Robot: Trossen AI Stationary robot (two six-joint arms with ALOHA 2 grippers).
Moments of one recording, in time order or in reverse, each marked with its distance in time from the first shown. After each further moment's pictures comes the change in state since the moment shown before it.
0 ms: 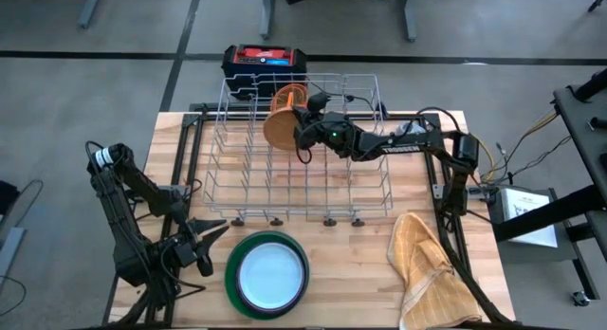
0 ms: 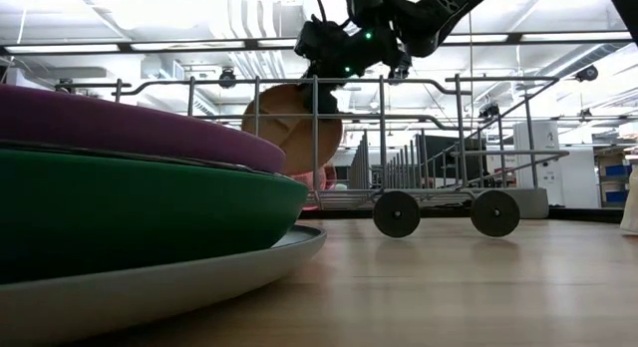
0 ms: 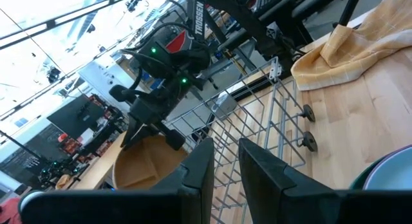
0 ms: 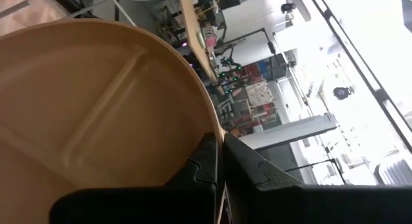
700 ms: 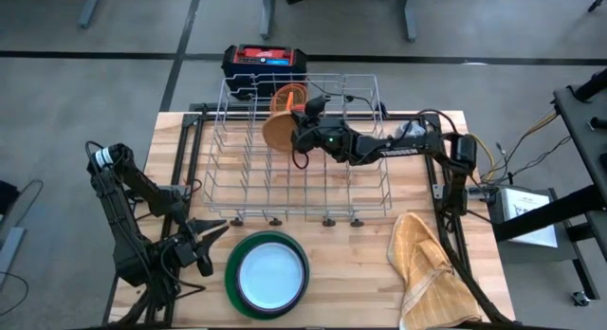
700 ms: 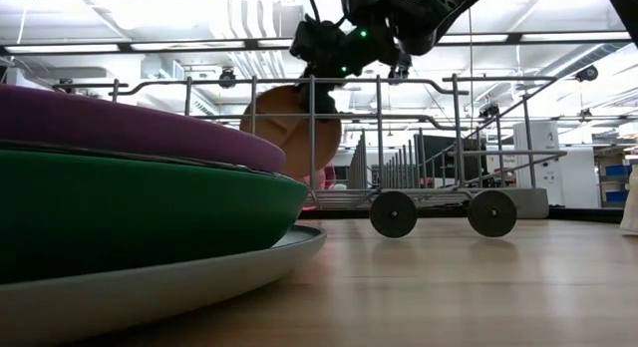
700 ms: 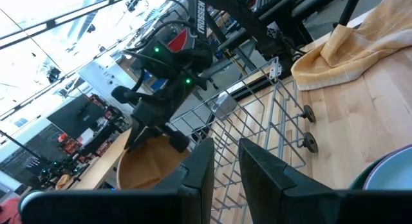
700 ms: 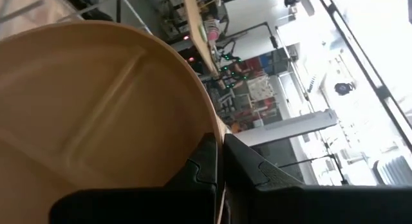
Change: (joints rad) left arm 0.000 0.000 0.000 0.000 0.000 0.000; right arm 0.043 0.011 0.017 -0.031 0.068 0.008
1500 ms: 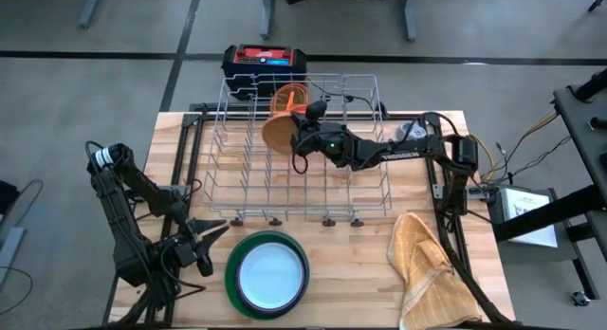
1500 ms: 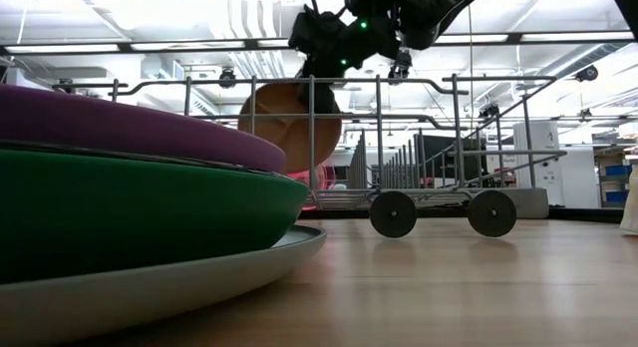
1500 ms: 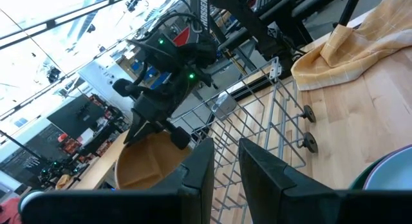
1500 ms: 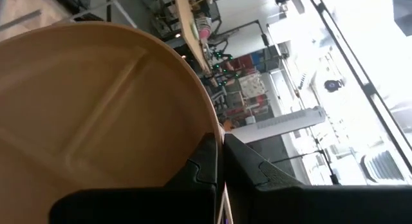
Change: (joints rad) left arm 0.000 0.000 0.000 0.000 0.000 0.000; right arm 0.039 -0.013 -0.010 0.035 0.072 -0.011
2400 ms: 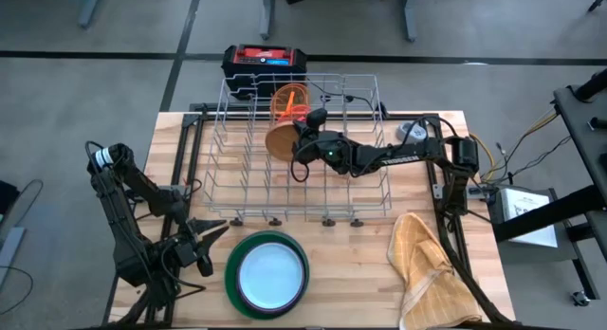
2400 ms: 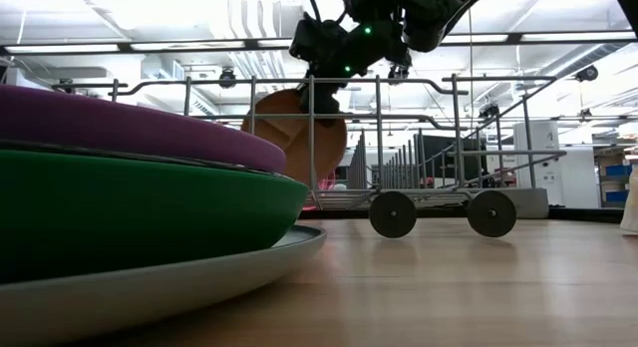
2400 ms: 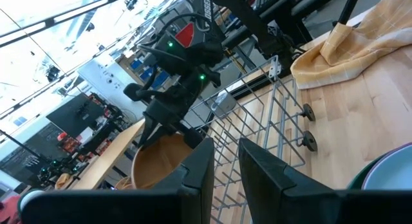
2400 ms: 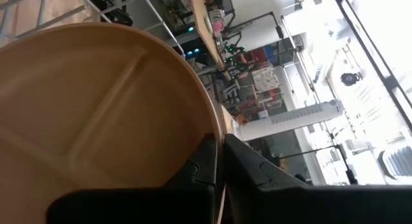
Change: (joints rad) left arm 0.000 0.000 0.000 0.000 0.007 0.000; right arm 0.029 0.003 -0.047 -0.049 0.029 0.081
